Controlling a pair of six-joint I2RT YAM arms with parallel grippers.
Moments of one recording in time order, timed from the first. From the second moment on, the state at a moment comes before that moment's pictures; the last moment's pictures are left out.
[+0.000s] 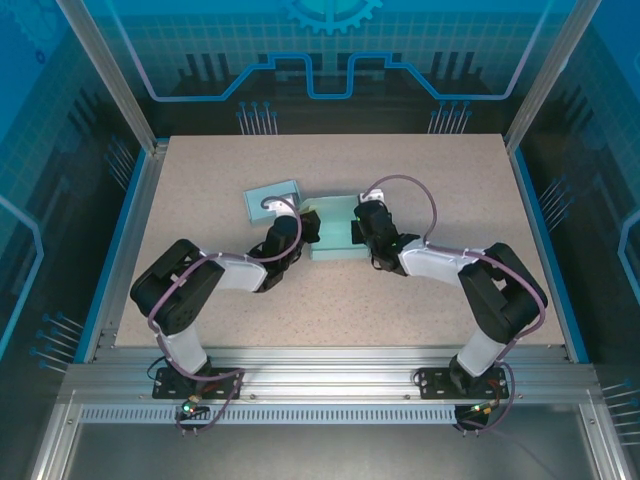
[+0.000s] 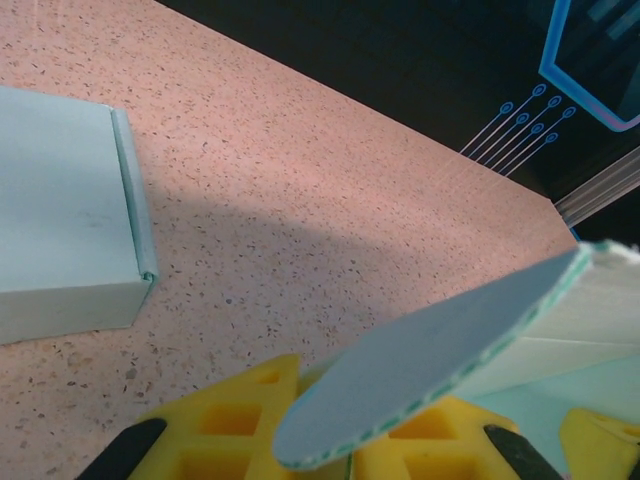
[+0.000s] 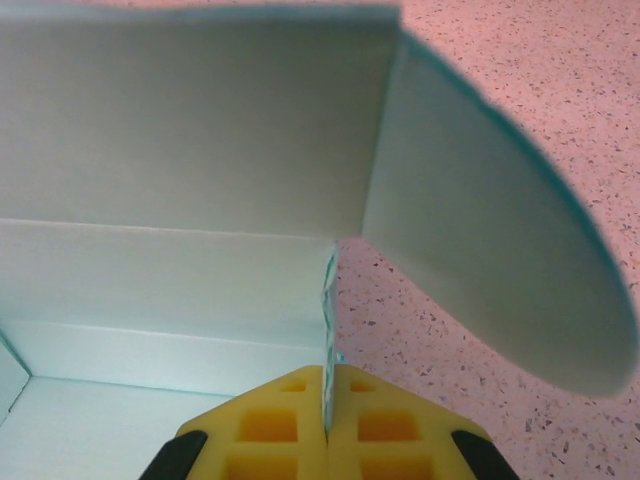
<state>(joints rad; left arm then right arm) -0.60 1.77 0.72 0.74 -0.27 -0.69 0.62 1.67 0.89 0.12 0.41 0.31</state>
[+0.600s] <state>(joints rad) -0.62 1.77 0.70 0.77 -0.30 -0.70 0.65 1.65 0.85 0.15 0.44 0.40</state>
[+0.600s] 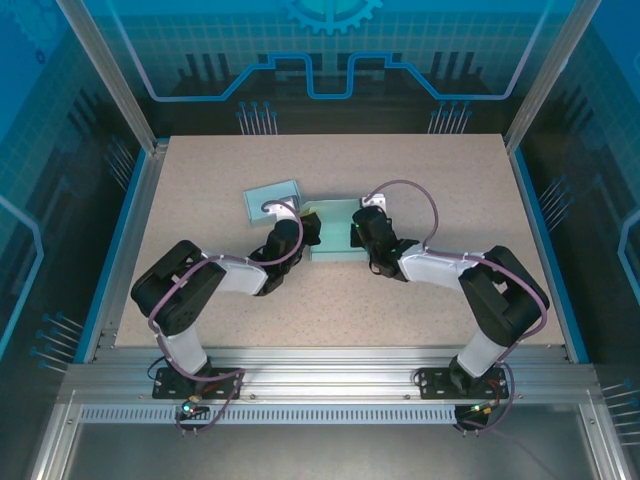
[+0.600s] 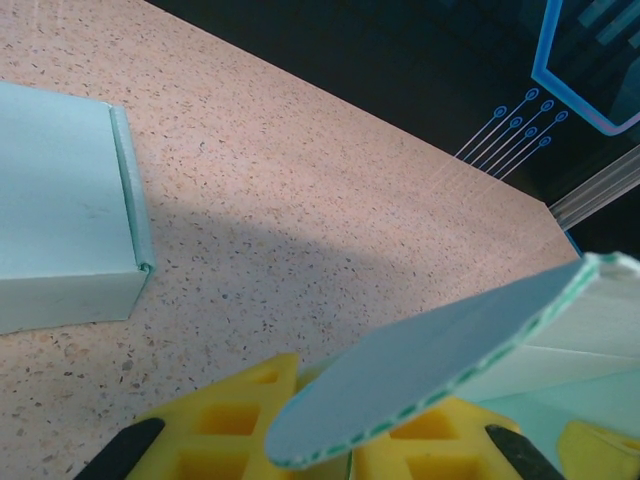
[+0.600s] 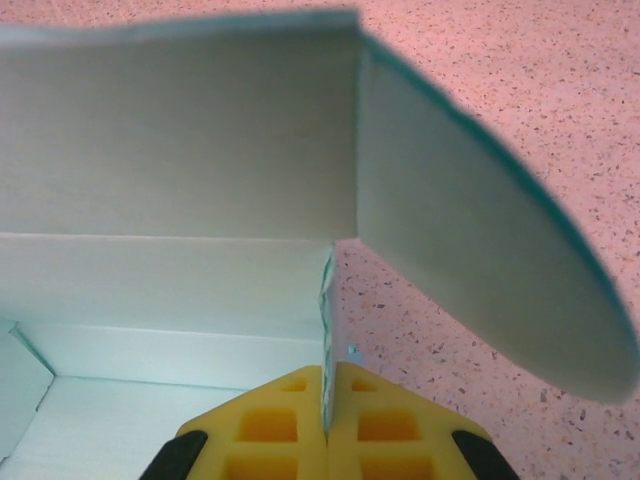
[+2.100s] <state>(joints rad) -0.66 1.81 0.62 0.99 -0.33 -0.72 0.72 1.65 0.81 0.15 0.53 0.44</state>
